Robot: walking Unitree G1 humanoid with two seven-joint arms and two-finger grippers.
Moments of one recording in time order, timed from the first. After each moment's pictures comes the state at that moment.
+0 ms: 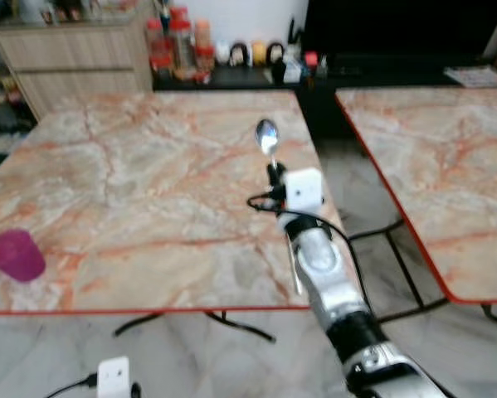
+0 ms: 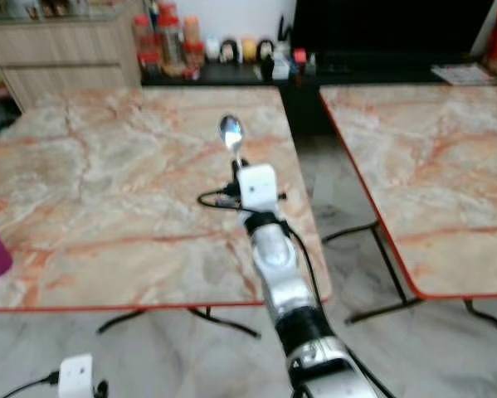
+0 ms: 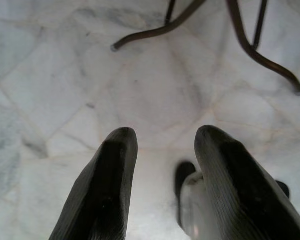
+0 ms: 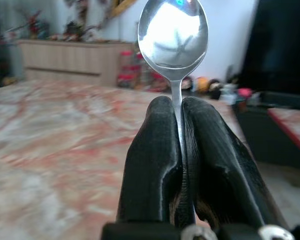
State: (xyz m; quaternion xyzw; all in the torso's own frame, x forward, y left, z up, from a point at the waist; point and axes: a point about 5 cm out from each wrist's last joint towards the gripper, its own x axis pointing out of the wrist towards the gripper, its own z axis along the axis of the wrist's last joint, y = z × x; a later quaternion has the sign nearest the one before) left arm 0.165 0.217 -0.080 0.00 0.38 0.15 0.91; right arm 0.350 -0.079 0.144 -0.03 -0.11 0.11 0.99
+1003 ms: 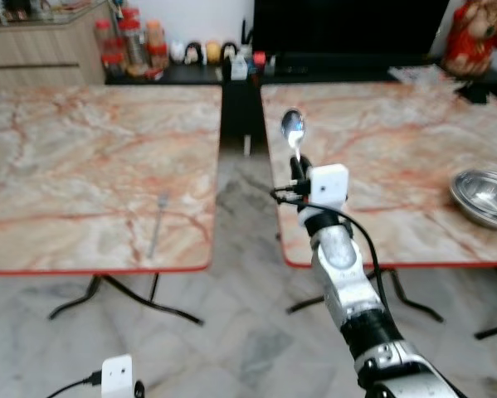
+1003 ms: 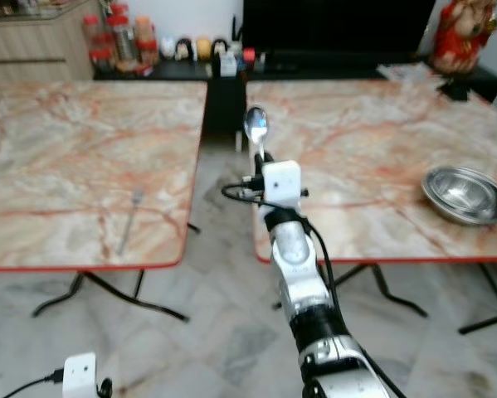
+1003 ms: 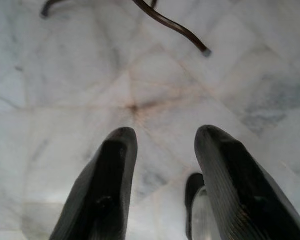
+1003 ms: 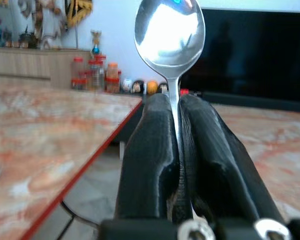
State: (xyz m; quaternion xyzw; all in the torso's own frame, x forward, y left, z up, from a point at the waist) left arm 0.163 0.222 -0.080 0.01 0.38 0.16 0.91; right arm 0.351 -0.083 0.150 -0.01 -0.13 0.11 0.99
